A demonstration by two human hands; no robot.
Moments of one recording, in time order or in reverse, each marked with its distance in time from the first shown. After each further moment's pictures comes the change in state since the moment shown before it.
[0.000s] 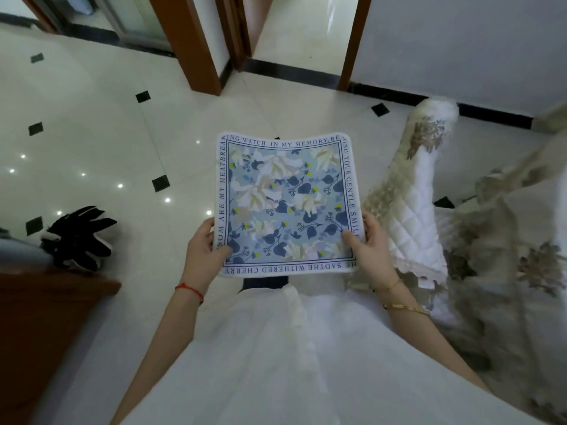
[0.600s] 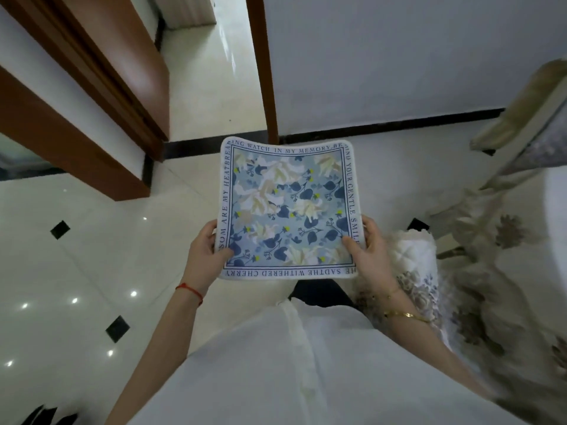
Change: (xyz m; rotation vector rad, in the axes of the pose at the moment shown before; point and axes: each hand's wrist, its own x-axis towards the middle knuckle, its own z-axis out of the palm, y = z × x) left_hand 0.411 0.215 0.163 0.192 -0.400 0.130; right_hand 0.346 -0.091 -0.057 0.104 0.416 0.028
